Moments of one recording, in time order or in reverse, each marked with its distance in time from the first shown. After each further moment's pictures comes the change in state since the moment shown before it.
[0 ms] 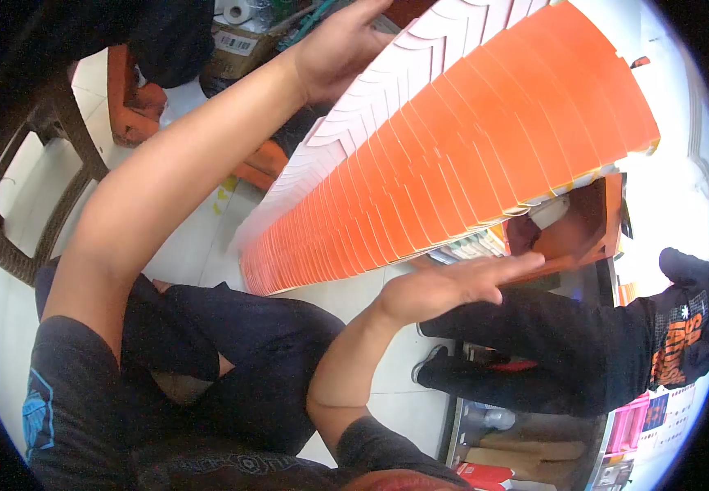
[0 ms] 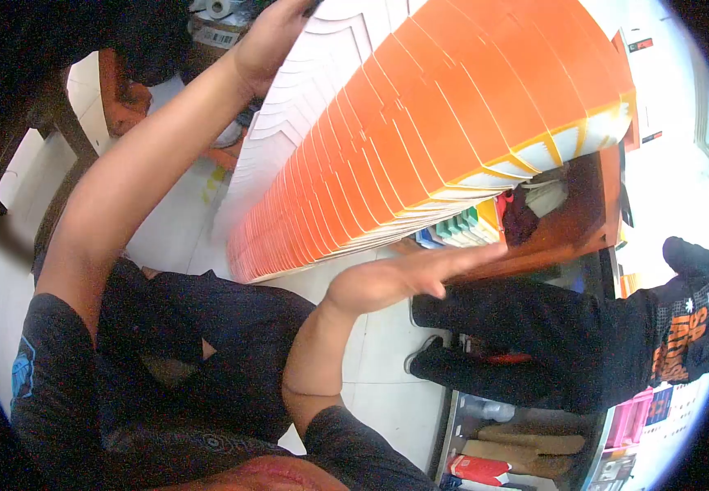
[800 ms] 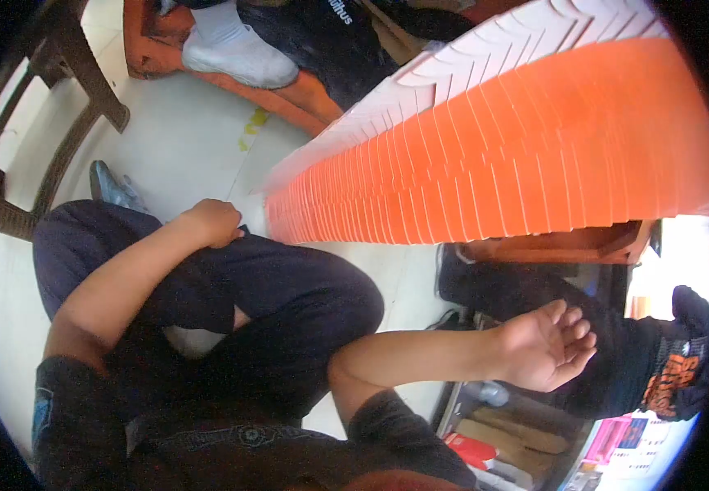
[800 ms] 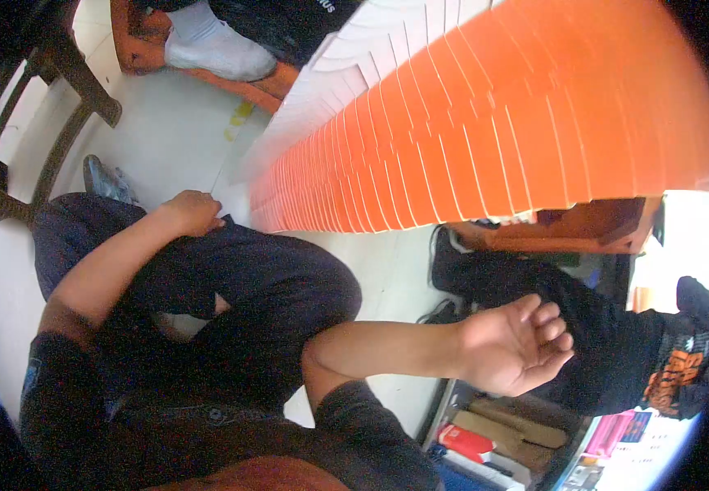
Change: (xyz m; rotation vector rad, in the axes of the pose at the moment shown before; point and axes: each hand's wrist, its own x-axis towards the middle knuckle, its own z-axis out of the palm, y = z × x) left_hand -0.346 -0.165 -0.010 1.608 0.101 -1.425; right_hand 0.062 -0.005 -0.117 0.777 0.123 0.224
